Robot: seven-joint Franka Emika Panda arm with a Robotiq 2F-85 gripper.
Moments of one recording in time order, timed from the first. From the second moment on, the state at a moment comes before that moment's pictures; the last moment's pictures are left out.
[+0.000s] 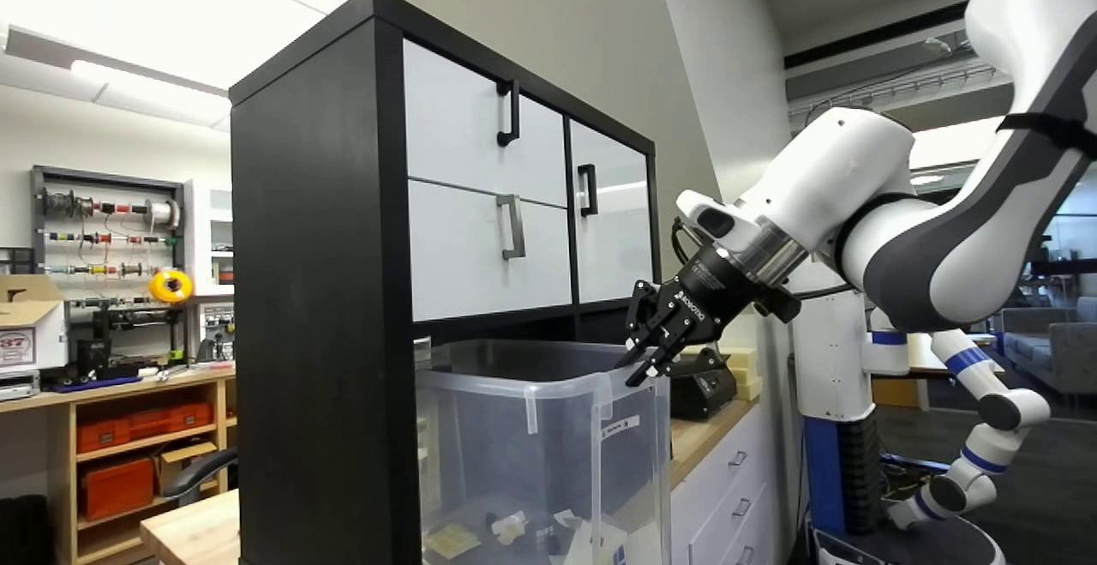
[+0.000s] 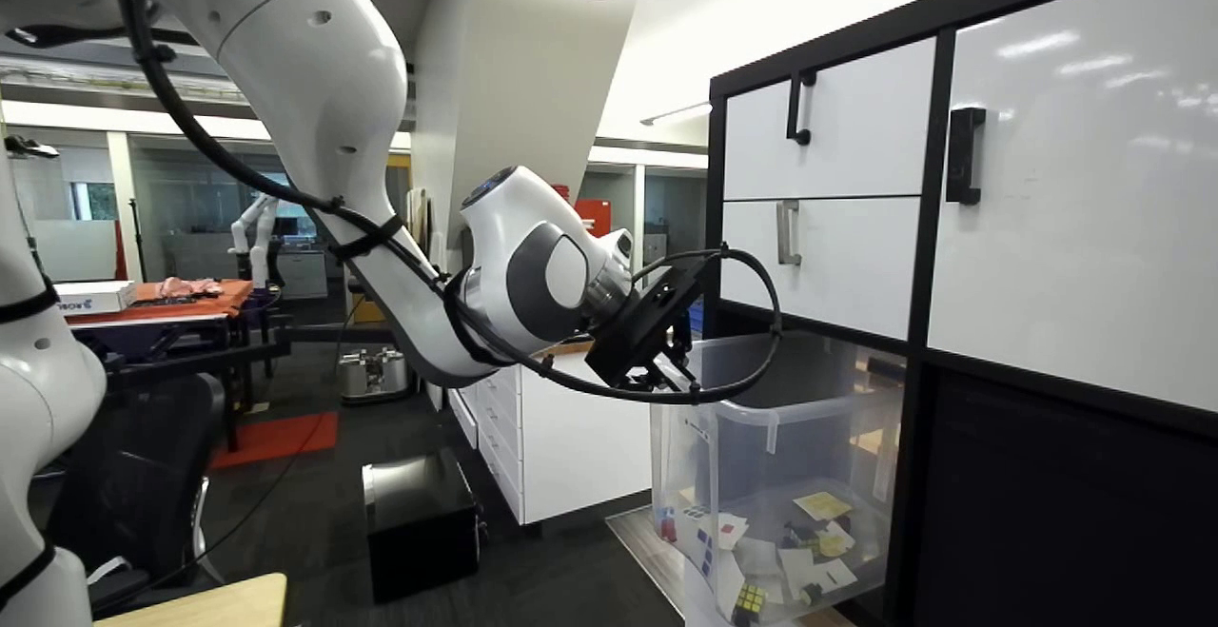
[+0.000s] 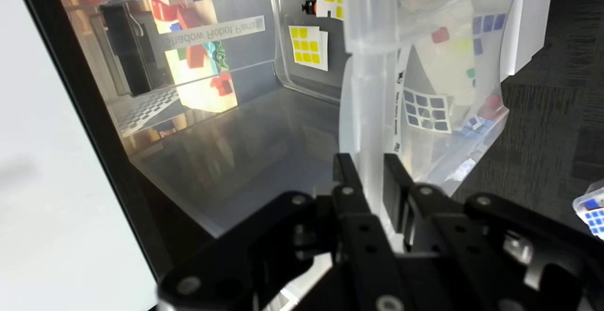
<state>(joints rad) -0.04 -0.04 -0.07 -2.52 -0.80 3.38 -0.69</state>
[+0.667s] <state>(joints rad) -0.03 -0.11 -0.05 -2.53 -0.79 3.28 -0.69</state>
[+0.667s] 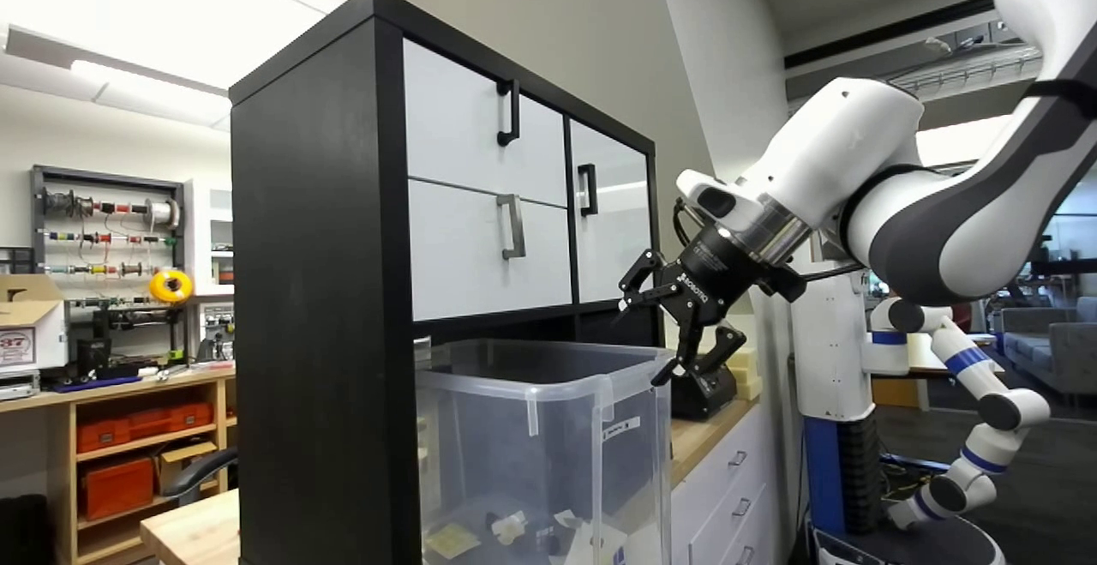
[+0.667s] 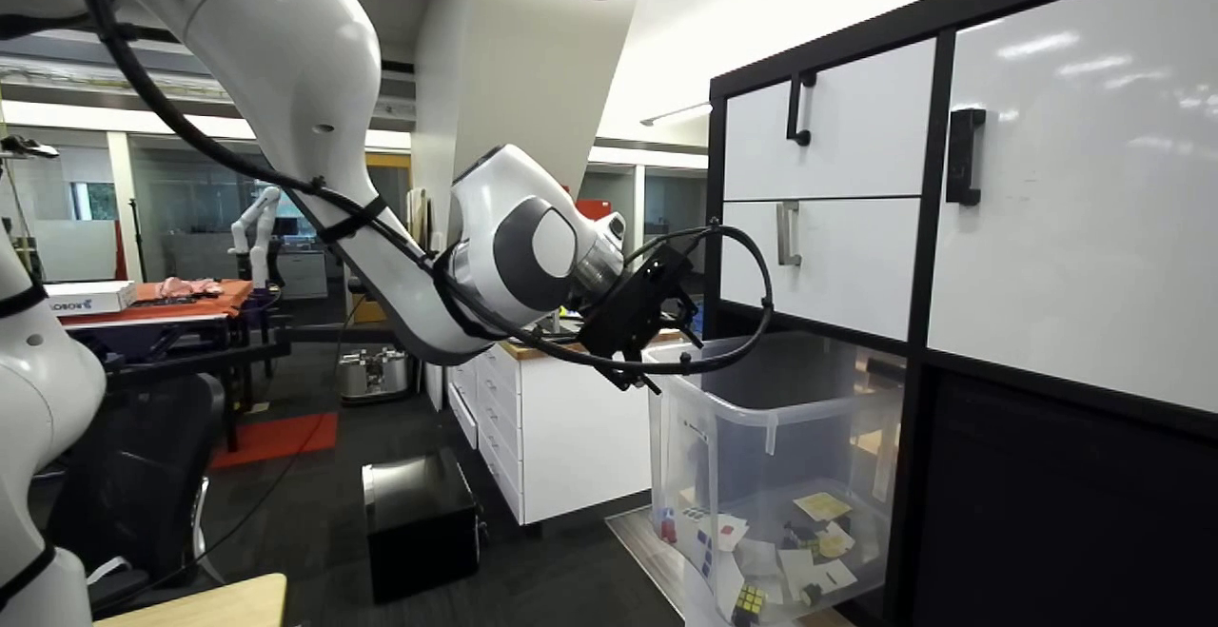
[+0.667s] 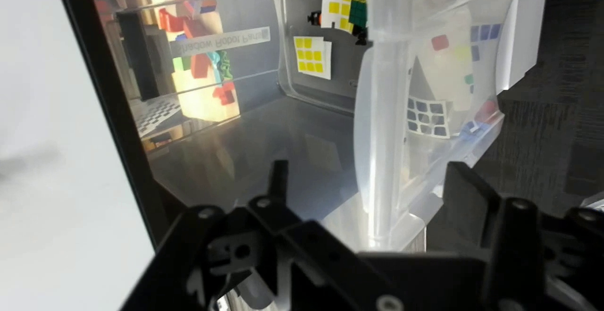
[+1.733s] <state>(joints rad) 0.09 -0.23 0.03 -2.24 -0.40 2.31 -0.56</state>
